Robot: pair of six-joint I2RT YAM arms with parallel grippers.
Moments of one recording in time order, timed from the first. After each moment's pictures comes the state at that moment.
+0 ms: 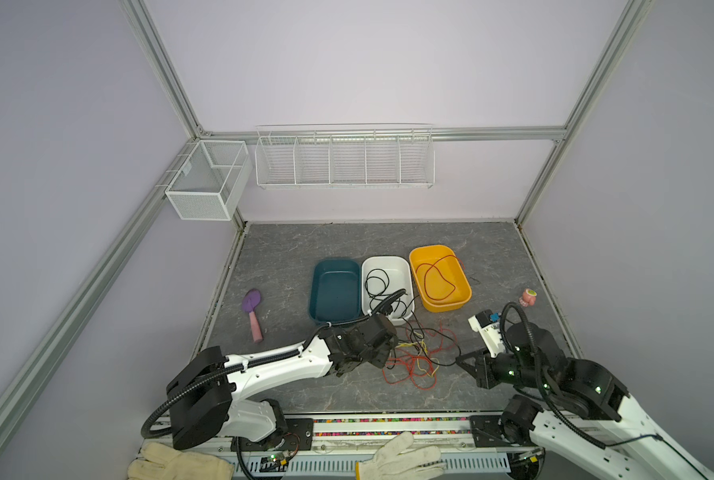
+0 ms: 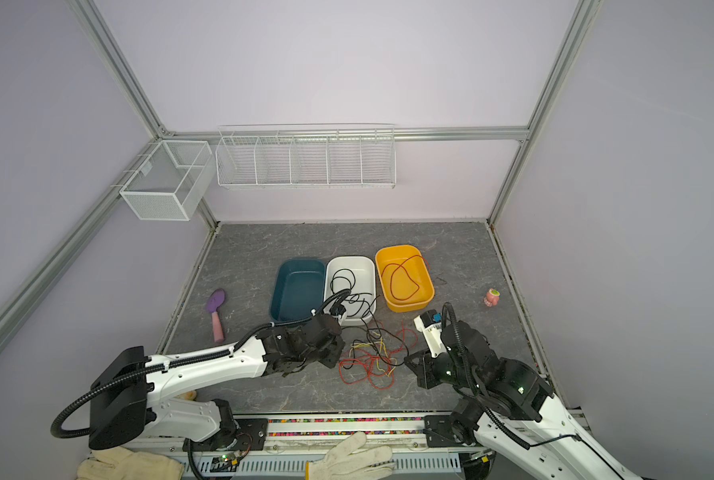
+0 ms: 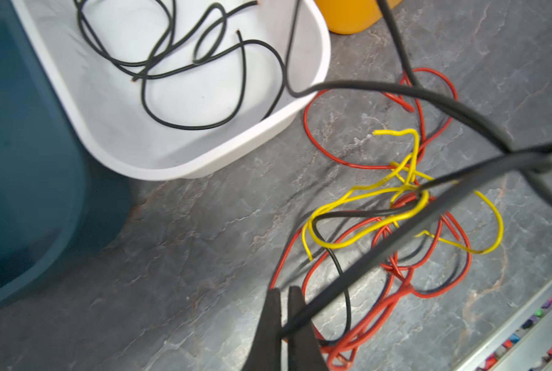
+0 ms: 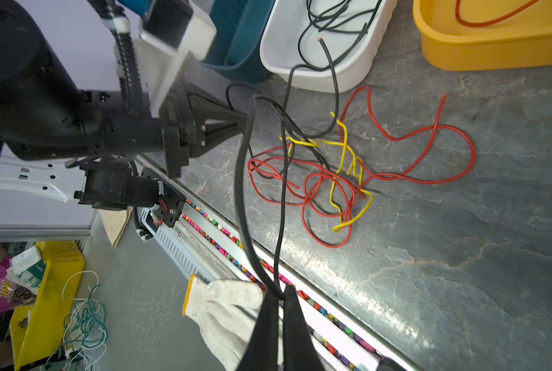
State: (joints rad) left arm -1.11 1.34 0.83 -0.44 -0.23 -0.47; right arm 0.80 0.53 0.81 -1.05 -0.19 0.57
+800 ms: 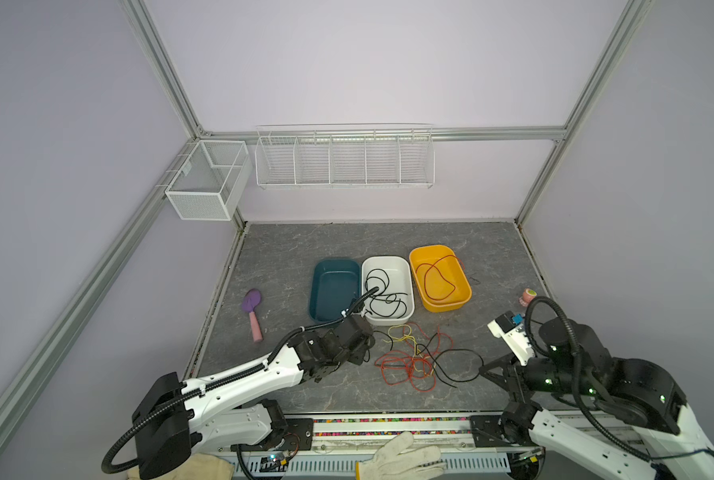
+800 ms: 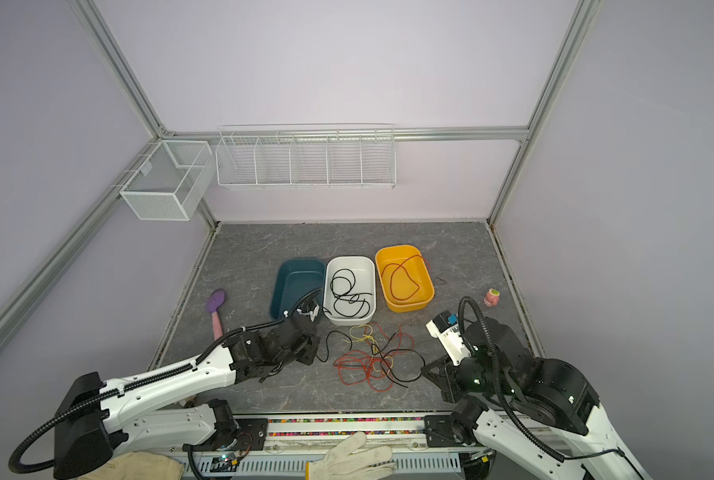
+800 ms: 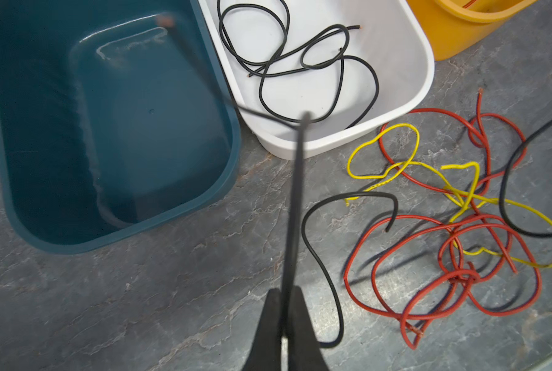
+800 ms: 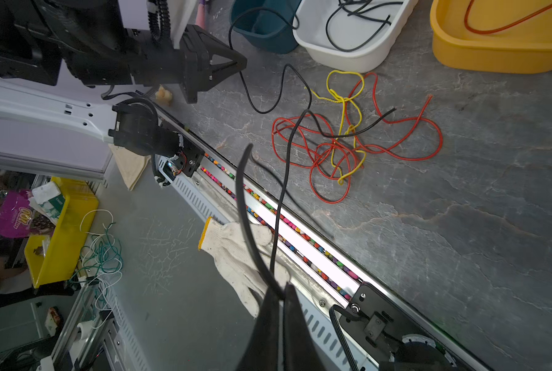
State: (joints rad) left arm -1.05 1.13 0.75 -0.56 -0.34 -0.51; right arm 0.80 0.59 1.17 -1.39 -0.24 0.44
